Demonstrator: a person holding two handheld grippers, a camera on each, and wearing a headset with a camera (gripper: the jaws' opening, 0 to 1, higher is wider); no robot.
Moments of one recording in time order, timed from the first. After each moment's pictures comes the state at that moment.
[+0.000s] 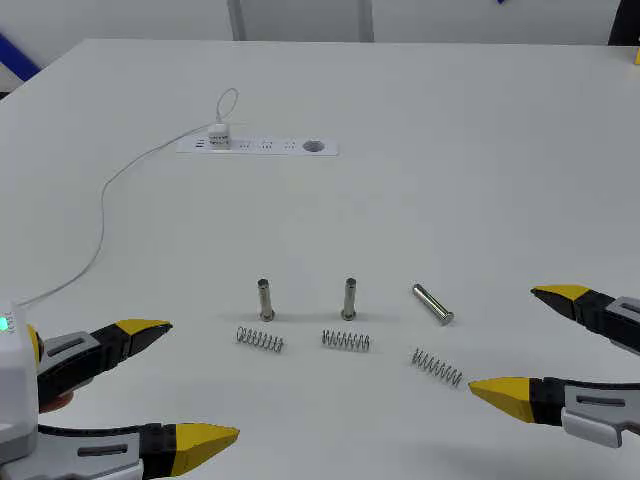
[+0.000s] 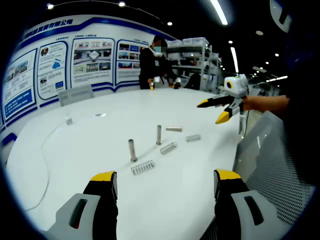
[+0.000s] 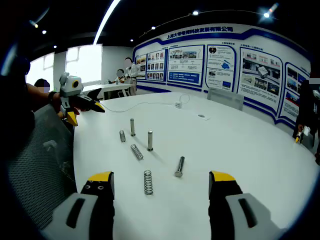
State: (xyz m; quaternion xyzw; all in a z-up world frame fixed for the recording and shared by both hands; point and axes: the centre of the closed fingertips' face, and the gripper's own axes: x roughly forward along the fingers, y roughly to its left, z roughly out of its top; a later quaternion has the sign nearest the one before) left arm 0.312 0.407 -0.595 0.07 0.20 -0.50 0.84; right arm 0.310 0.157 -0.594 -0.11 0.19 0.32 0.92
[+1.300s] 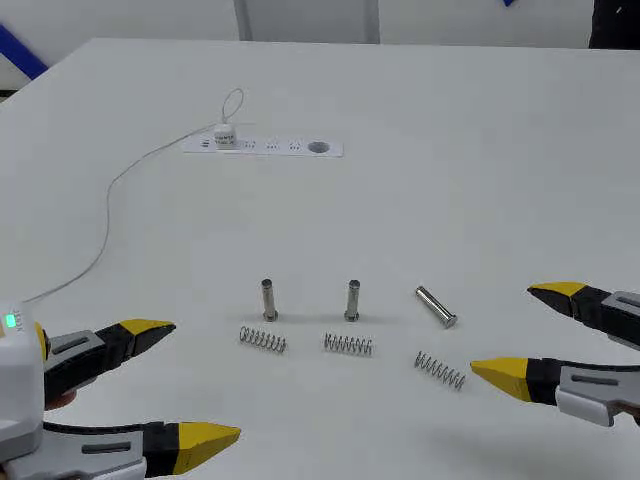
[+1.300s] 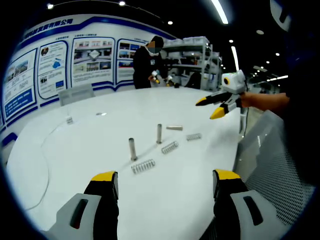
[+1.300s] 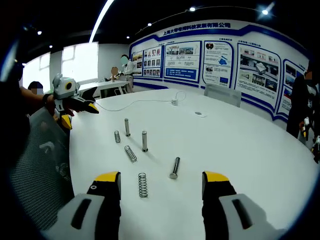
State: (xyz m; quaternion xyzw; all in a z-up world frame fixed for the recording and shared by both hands) left arm 0.311 0.407 -0.596 0.08 0.20 -0.50 0.84; right arm 0.323 0.155 -0.590 -0.11 0.21 0.30 0.92
